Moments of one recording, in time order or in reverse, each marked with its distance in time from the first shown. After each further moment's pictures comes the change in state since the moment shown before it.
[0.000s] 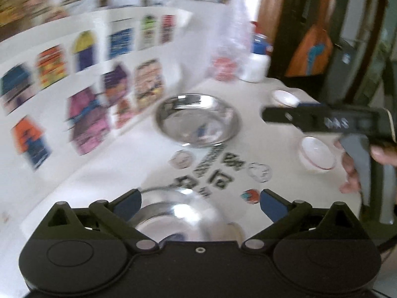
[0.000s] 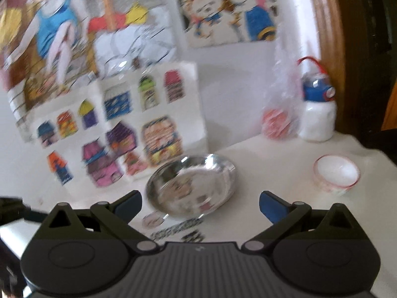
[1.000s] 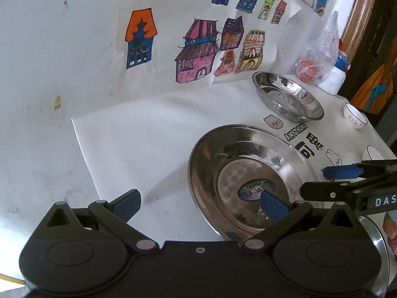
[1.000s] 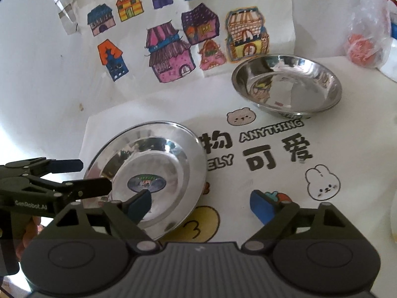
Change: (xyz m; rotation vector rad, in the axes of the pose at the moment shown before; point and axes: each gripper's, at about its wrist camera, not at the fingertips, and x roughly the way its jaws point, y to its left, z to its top) left arm 0.004 0.073 -0.090 -0.313 -0.016 0.177; right arm 0.047 0.081 -0.060 -0.109 0.383 0.184
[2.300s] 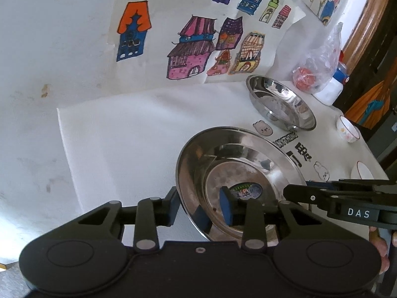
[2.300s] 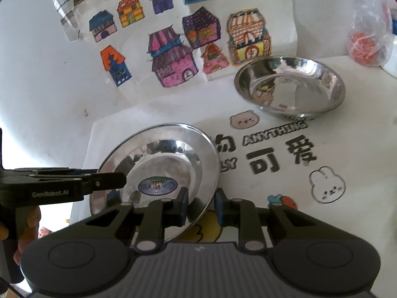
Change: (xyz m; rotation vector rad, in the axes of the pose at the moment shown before) left arm 0.007 -0.012 0.009 -0.098 0.017 -0.056; right arm -0.001 -0.003 -0.002 0.028 -0.034 0.035
